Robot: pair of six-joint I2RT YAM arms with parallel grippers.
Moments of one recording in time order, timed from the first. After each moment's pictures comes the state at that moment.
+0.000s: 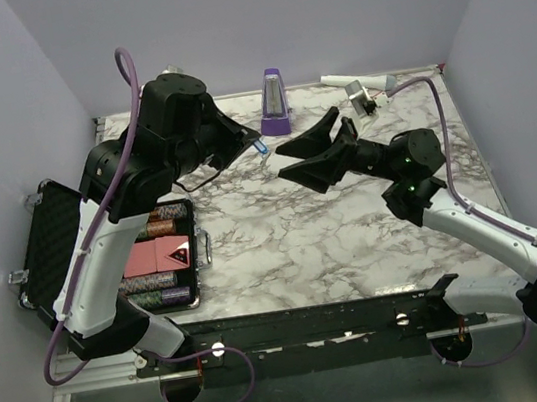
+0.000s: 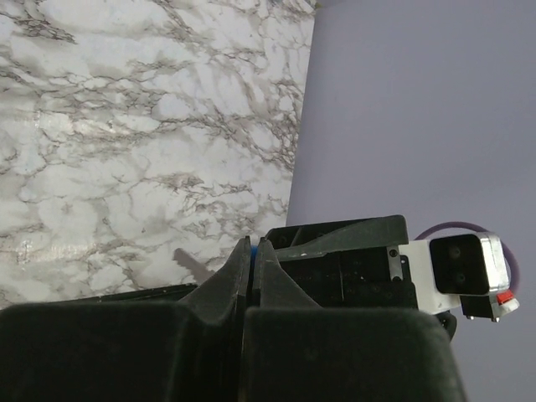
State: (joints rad) left arm -0.78 1.49 2.26 -1.29 -0.17 -1.22; right arm 0.65 1.16 0.93 0.77 -0.68 0.65
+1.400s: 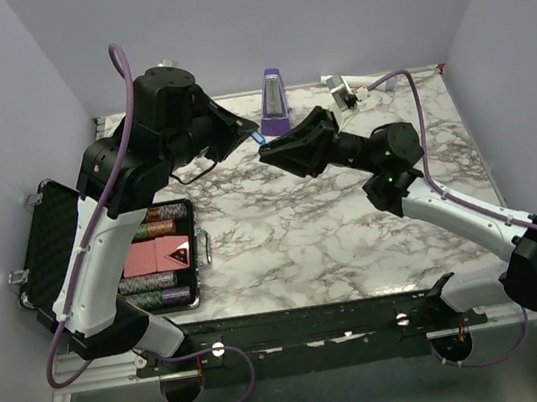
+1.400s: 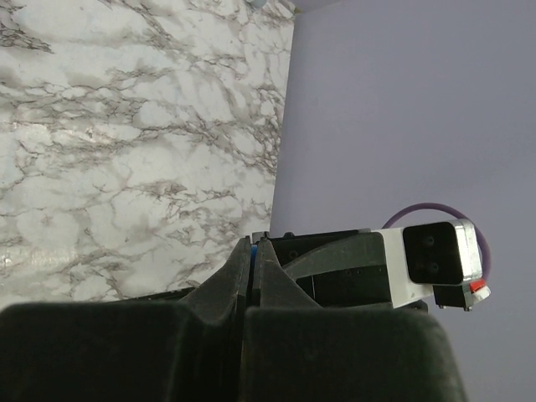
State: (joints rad) left arm -0.71 1.49 2.24 -1.22 -0.09 -1.20; right arm 0.69 1.32 1.01 0.89 -0.67 0.65
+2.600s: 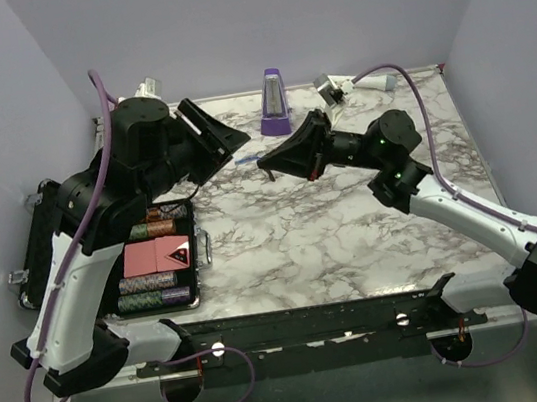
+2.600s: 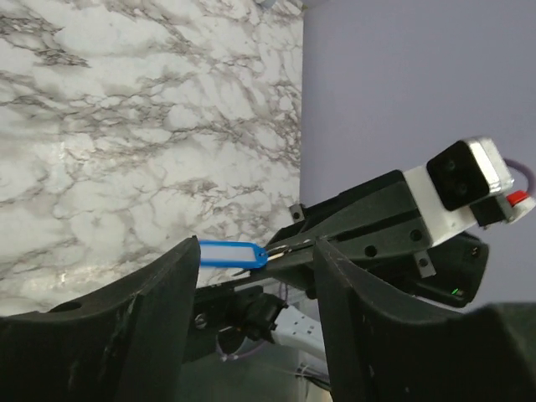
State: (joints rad) left arm -0.71 1.32 2.04 -1.15 -0.09 -1.11; right arm 0.69 1.30 1.07 0.65 -0.71 0.65
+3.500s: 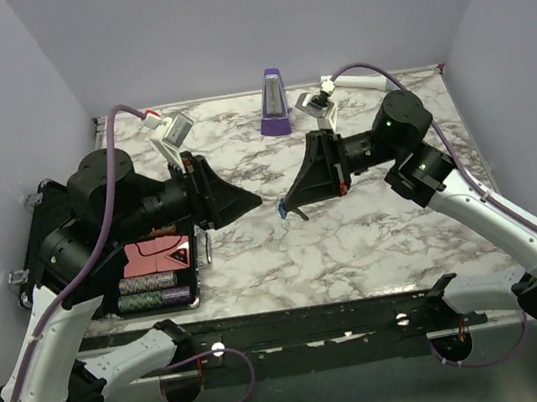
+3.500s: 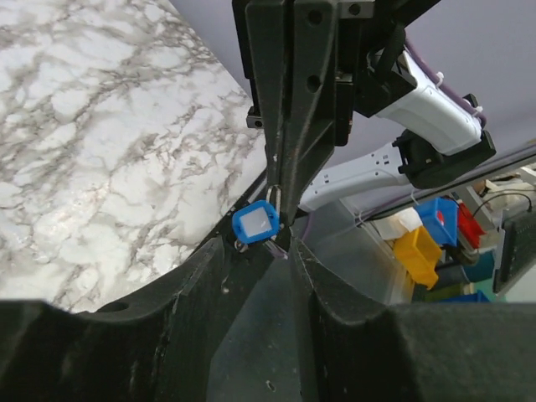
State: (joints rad) left arm -0.71 0.99 1.66 -0.86 0.44 -0.60; right arm 0.69 1.23 1.25 0.12 -1.11 0.91
